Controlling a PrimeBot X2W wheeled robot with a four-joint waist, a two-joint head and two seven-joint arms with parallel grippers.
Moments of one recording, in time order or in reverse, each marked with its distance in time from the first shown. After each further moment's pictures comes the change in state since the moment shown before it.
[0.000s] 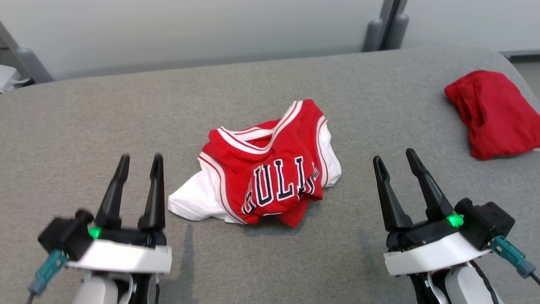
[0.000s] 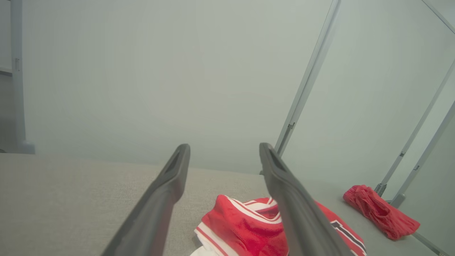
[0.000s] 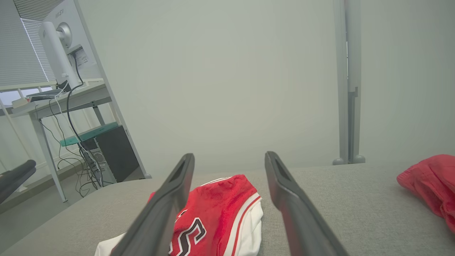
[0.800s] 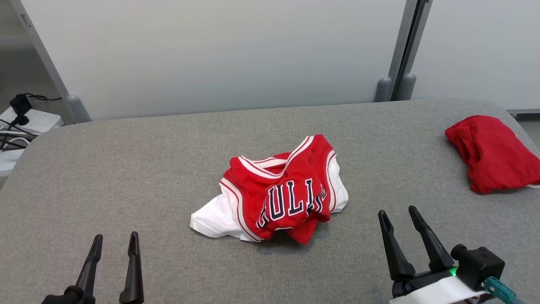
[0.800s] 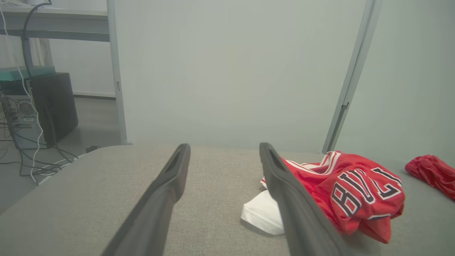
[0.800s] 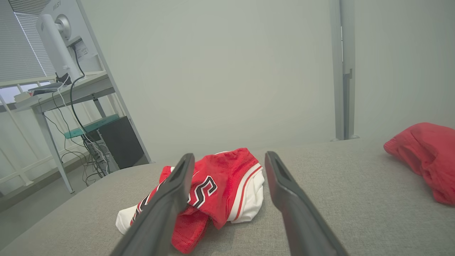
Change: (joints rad) left arm 0.350 -0.067 0.180 -0.093 0.245 0.019 0.000; right arm 0.167 0.004 -0.027 0.076 0.007 0.000 0.000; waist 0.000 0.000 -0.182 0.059
